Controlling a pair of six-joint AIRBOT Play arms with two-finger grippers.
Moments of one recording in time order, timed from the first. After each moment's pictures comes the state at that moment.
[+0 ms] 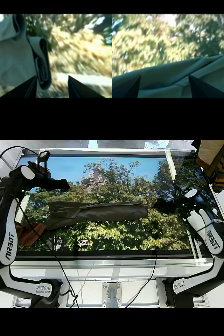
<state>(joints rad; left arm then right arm) 0.01 -1.58 1.58 1.23 -0.99 -1.23 -0.19 -1.71 1.27 -0.90 1.03 1.30</state>
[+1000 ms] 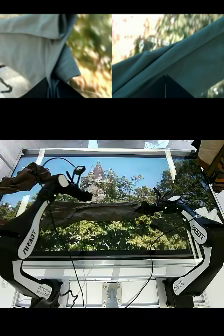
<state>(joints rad) -0.25 -1.72 1.58 1.23 -0.98 -1.27 -0.08 -1.84 1.28 -0.53 1.09 1.00</state>
